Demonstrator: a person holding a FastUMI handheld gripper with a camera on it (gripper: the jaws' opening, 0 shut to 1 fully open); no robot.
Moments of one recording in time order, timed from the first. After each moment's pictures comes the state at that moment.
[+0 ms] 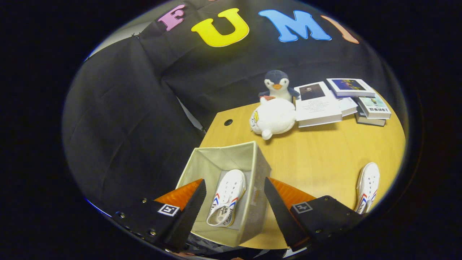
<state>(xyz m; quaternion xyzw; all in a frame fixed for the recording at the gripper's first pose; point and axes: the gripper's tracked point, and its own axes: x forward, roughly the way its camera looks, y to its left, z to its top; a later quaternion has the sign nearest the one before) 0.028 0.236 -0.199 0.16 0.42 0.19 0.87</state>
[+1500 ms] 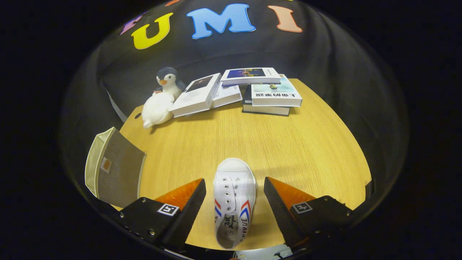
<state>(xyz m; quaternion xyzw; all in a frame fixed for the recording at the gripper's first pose) -0.005 -0.084 -0.312 0.07 0.48 -0.01 0.87</state>
